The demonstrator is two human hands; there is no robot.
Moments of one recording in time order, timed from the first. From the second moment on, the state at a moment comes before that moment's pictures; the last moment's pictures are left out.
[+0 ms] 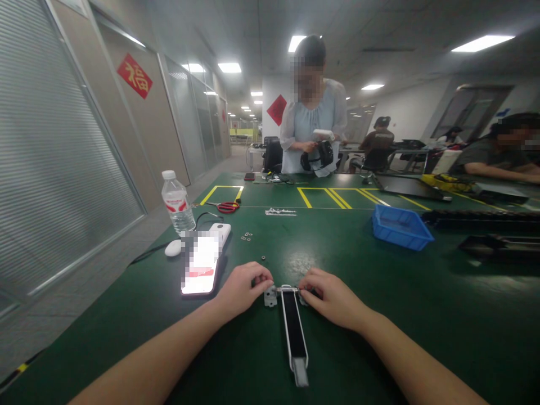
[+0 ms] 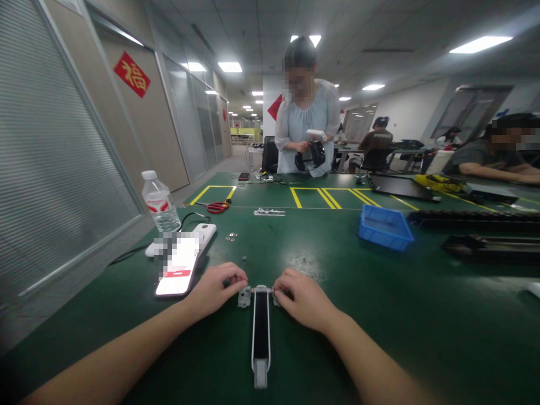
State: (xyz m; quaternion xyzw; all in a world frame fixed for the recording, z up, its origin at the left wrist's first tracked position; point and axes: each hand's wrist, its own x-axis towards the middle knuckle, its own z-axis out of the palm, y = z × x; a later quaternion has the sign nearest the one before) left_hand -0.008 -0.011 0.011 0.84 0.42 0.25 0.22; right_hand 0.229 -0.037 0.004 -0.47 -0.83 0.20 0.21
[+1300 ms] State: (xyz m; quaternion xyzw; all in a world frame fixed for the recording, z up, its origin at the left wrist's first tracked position) left_hand -0.006 -0.015 0.008 0.87 0.39 0.22 0.20; right_hand 0.227 -0.037 0.004 -0.47 -0.83 0.19 0.20
